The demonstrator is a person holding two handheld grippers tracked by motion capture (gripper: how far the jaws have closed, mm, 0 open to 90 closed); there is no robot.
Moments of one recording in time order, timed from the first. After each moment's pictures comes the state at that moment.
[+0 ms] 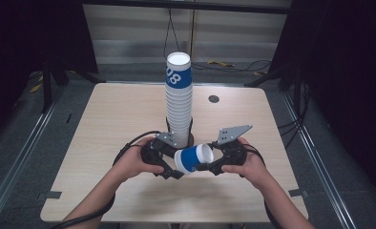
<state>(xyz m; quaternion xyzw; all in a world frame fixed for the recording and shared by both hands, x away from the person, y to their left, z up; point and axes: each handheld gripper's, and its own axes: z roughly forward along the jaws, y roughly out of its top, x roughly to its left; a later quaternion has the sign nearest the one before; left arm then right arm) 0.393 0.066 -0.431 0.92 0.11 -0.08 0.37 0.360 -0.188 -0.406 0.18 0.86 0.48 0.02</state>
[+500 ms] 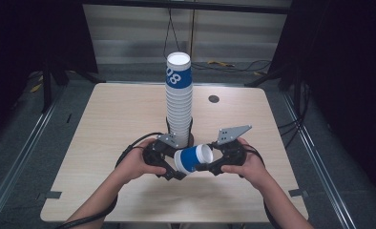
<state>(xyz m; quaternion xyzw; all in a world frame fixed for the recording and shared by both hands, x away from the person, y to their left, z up) 0.392 0.061 -0.436 0.92 0.11 -0.08 0.38 0.360 -0.188 -0.408 0.18 0.86 0.48 0.02</state>
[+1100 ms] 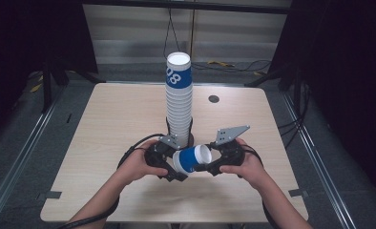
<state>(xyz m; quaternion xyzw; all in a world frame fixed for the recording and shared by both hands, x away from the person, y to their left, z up) 0.389 0.056 -0.440 0.91 0.12 -0.09 0.38 0.361 -0.184 -0.410 0.18 0.86 0.48 0.02</state>
